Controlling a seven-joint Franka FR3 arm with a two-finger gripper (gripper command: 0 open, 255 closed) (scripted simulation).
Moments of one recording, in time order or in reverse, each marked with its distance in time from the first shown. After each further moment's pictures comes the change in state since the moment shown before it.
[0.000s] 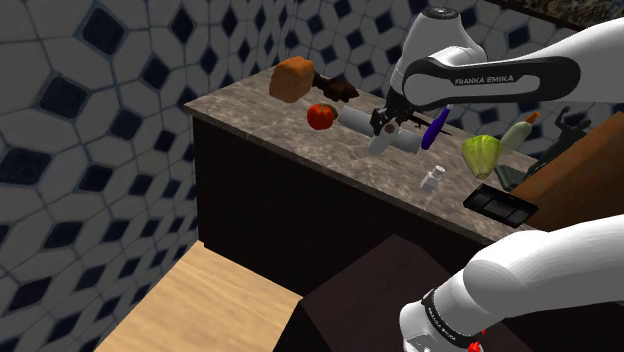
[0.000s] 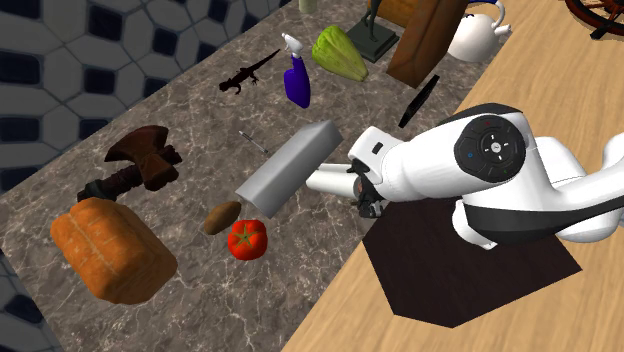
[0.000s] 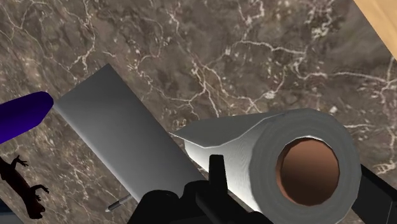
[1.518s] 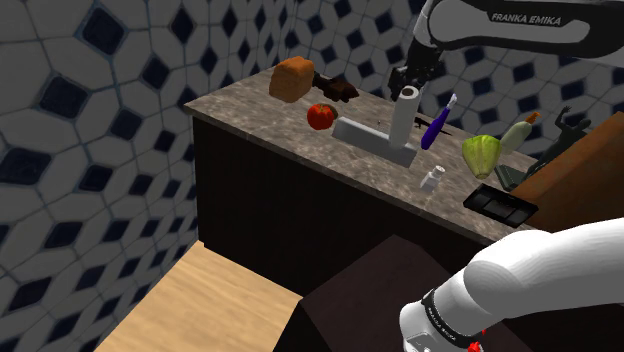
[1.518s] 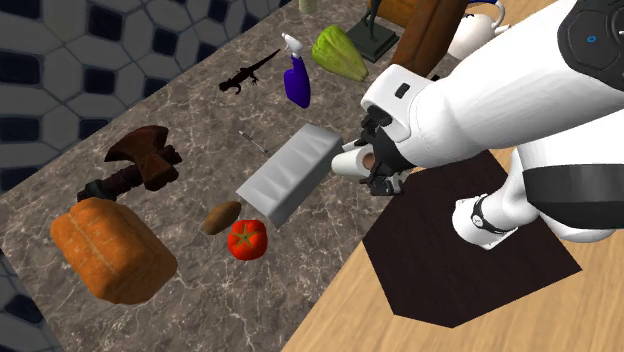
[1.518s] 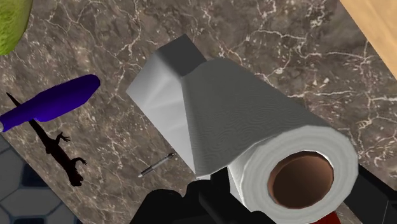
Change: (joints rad) arm 0.013 -0.028 0.005 0.265 0.052 -0.281 -0.099
